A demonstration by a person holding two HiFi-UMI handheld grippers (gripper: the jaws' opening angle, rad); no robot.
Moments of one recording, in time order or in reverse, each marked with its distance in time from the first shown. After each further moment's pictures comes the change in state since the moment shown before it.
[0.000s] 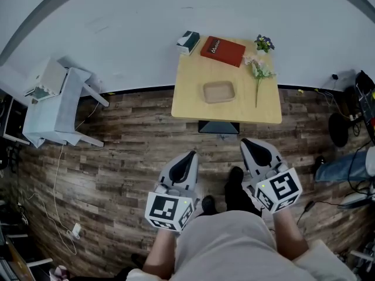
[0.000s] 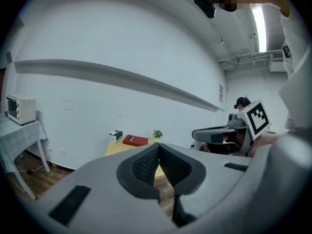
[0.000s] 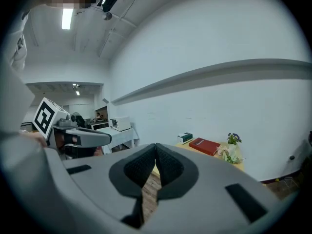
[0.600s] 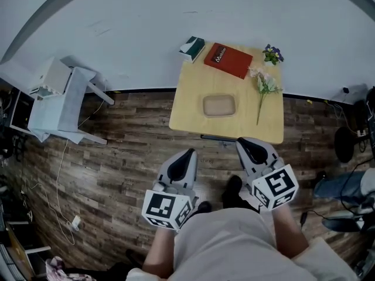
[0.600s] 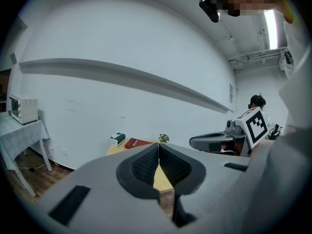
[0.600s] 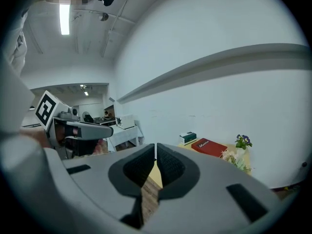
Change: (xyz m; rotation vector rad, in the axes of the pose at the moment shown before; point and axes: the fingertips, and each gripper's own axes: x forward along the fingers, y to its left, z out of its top) left arm 0.088 0.010 0.038 -0.035 0.002 0.084; right arm 0.059 -0.078 0.015 -0.008 0.040 0.122
